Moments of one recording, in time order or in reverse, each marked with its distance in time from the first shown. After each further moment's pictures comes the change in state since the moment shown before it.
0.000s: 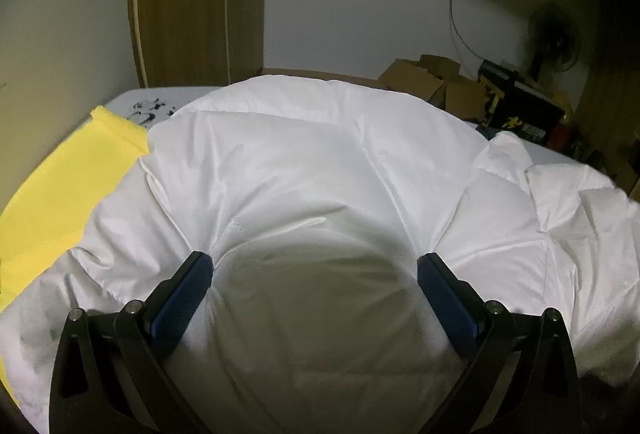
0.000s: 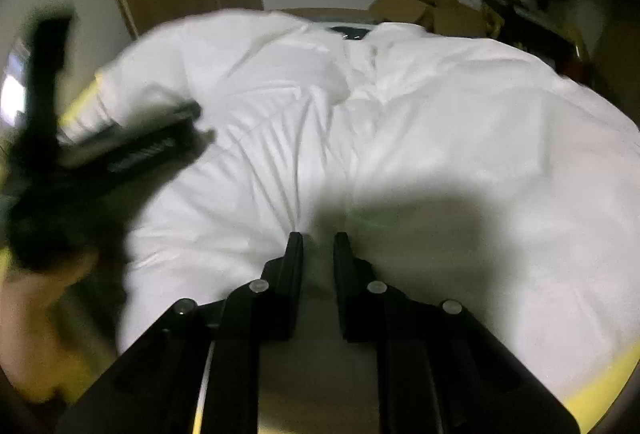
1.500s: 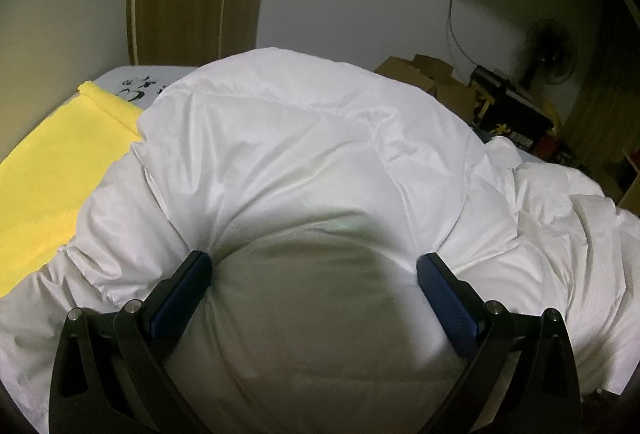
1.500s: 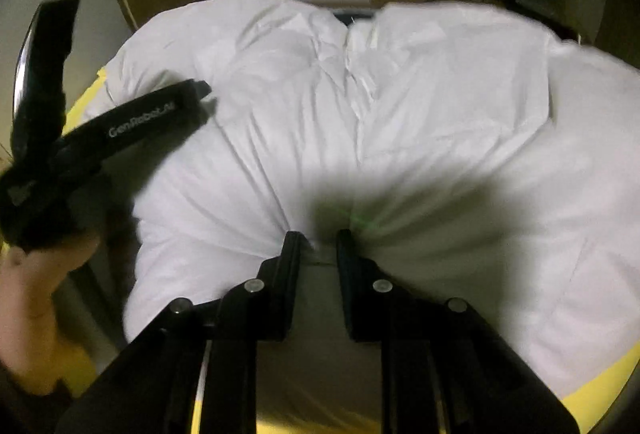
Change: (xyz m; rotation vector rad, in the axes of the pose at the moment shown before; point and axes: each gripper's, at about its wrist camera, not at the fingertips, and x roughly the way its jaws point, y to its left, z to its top) left arm 0.008 0.015 -0.002 -0.056 0.039 -0.071; right arm 0.052 -0.010 0.005 -0.054 -0.005 -0.023
